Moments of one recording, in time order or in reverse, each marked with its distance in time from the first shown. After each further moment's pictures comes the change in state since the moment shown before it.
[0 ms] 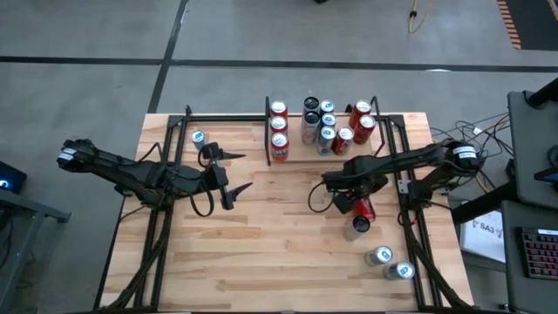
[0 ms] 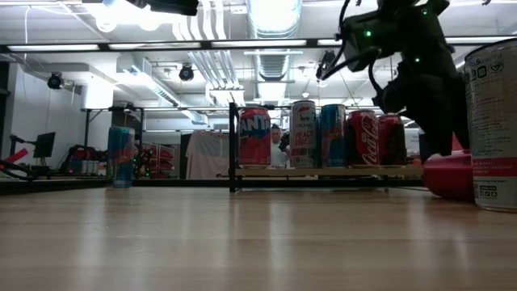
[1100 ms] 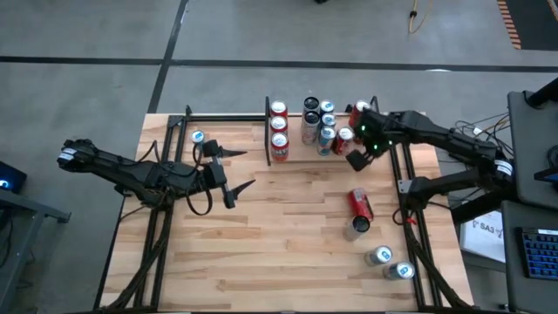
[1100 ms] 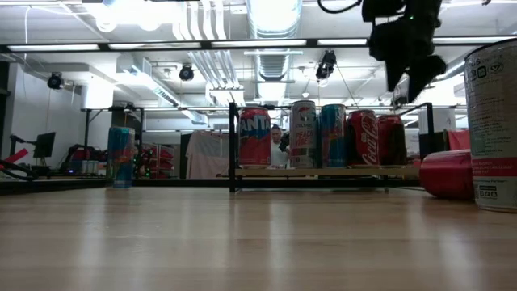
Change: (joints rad) left arm 0.003 0.004 0.000 0.137 0.000 0.061; right arm -0.436 -0.352 0.146 0.001 0.041 -0.507
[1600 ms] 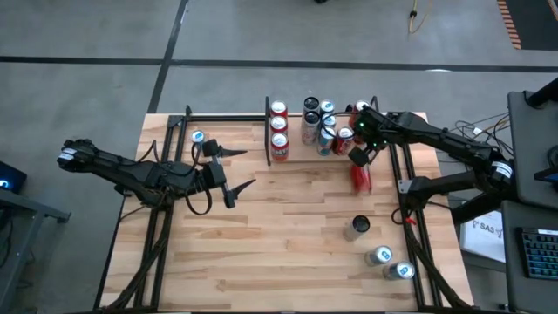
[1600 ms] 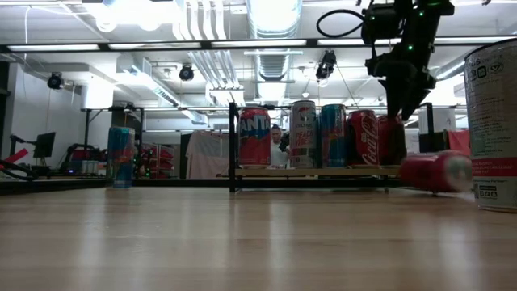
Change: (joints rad) left arm 0.000 0.000 0.000 0.030 0.000 0.008; right arm -0.122 0.002 -0.133 0.173 0.179 -0.314
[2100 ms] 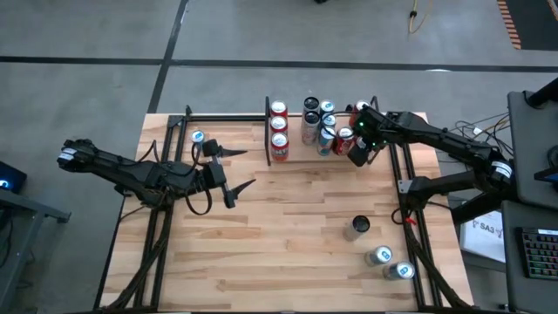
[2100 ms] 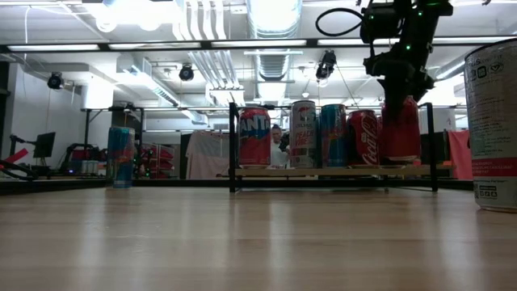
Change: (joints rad) left arm 0.000 0.001 0.000 0.000 0.000 0.000; right arm 0.001 0.000 0.005 0.019 -0.008 0.013
